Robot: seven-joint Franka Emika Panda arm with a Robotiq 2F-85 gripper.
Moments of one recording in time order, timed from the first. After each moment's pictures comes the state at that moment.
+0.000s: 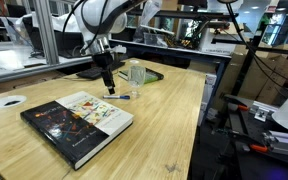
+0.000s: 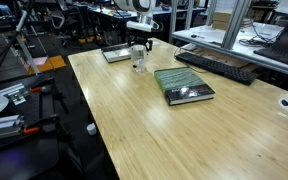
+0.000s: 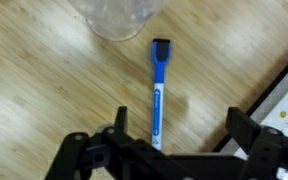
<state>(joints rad) 0.13 1.09 0.13 -1.05 -0.14 1.83 -0.45</state>
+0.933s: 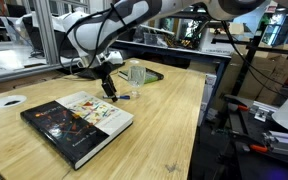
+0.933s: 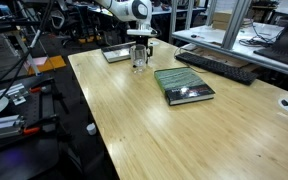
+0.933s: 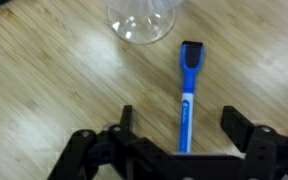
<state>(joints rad) 0.23 1.27 0.04 -0.82 -0.24 1.71 -0.41</state>
